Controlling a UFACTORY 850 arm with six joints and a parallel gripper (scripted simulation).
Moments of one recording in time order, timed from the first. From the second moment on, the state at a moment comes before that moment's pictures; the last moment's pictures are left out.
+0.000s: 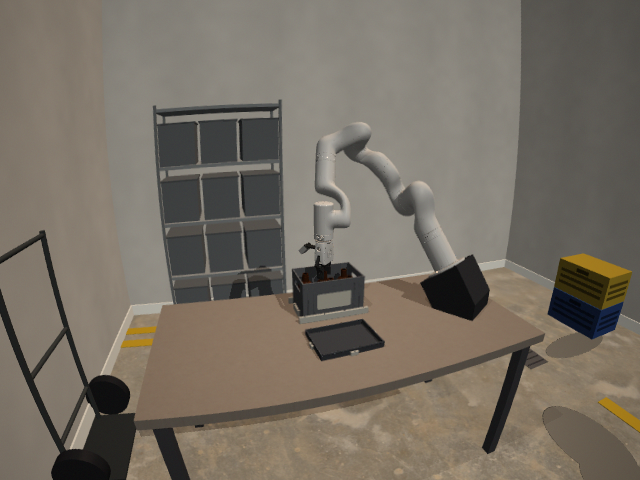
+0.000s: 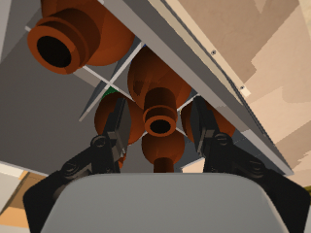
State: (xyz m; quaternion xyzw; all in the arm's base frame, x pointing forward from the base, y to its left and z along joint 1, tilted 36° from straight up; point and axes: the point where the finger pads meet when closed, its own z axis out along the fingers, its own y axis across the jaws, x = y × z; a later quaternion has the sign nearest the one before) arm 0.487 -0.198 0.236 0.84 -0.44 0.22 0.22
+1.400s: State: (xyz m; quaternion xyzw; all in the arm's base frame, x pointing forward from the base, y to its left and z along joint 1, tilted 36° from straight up) arm 0.481 -0.179 0.263 0.84 -0.44 0.22 0.22
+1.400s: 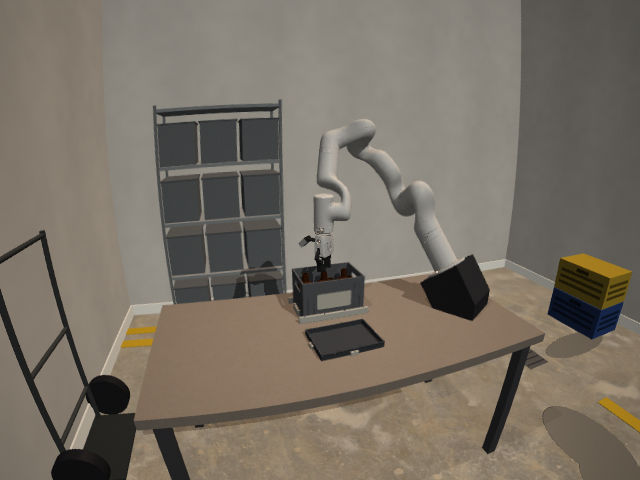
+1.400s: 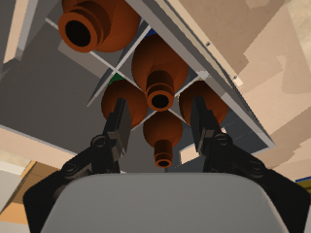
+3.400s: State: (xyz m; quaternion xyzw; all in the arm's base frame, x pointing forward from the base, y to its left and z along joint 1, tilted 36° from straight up) arm 0.471 -0.150 0.305 0.84 -0.44 0.22 0.22
